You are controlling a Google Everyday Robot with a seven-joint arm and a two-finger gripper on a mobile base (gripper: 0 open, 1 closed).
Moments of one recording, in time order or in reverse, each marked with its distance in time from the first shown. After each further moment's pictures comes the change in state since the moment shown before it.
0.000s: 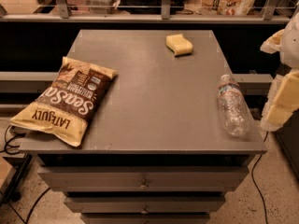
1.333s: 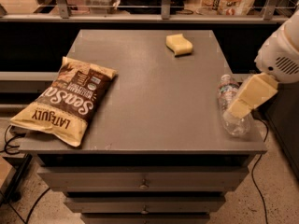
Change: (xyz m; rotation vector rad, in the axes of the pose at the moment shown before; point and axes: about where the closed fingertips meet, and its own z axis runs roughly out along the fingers) arm -0.017 -0.014 0.044 0.004 -0.085 0.330
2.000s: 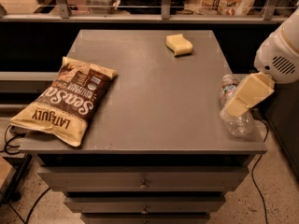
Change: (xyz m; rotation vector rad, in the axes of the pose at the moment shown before) arm 0.000 -0.001 0.002 -0.001 -0.004 0.055
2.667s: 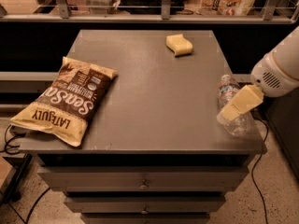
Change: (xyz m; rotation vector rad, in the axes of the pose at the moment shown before) arm 0.025 -0.029 0.058 -0.019 0.008 0.177
